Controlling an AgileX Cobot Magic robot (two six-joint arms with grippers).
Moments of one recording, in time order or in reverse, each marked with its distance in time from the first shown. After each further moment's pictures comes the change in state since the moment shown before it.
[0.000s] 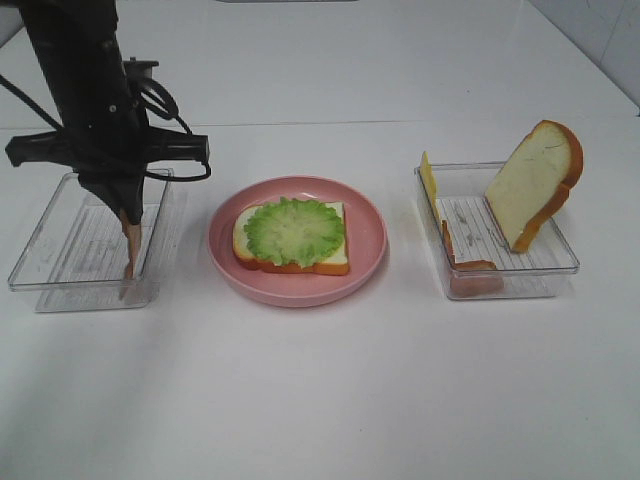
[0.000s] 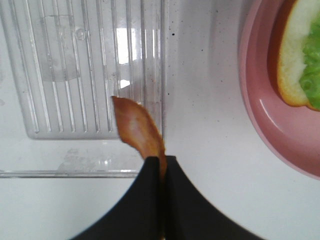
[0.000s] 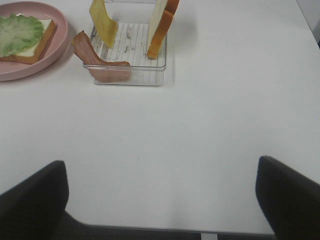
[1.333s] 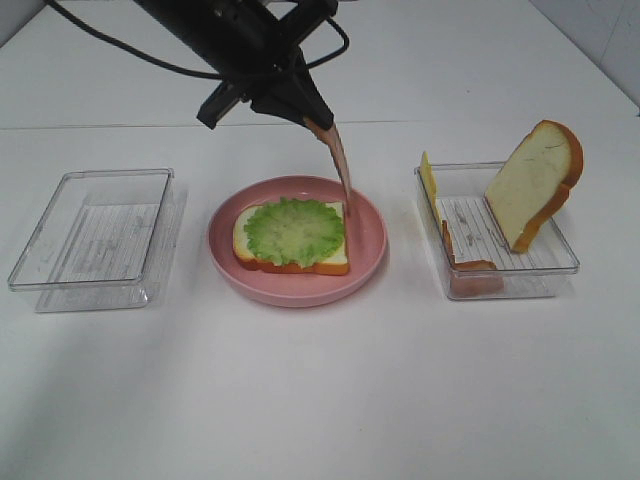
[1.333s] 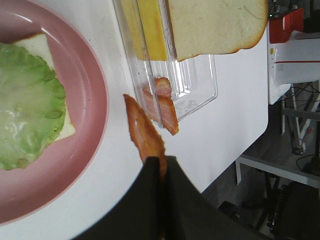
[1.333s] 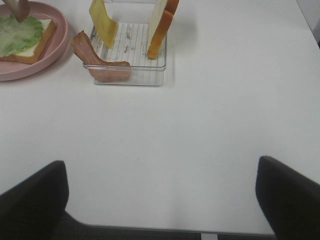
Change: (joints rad) left arm 0.000 0.210 -0.391 -0.826 -0.013 0.419; right arm 0.000 0.000 0.000 0.000 0.000 0.000
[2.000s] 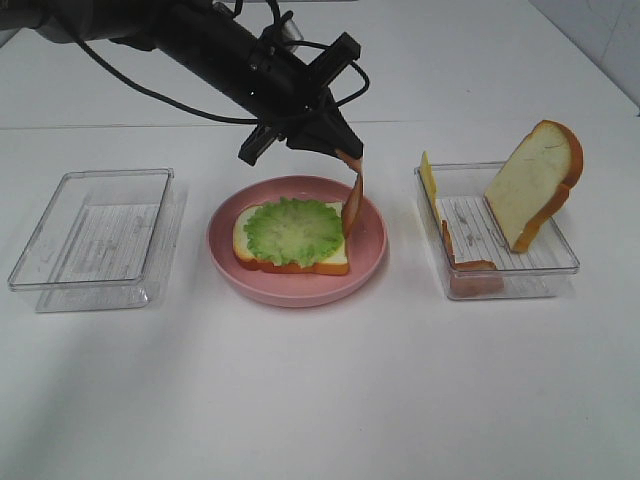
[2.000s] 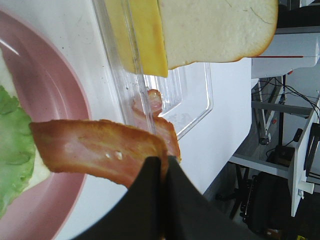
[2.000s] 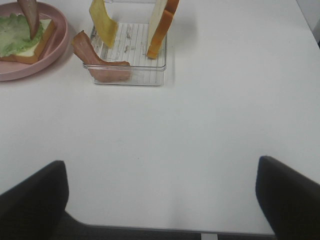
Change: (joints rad) left arm -0.020 0.120 0.000 -0.153 -0.076 0.129; right arm 0.000 0.000 0.000 0.000 0.000 0.000
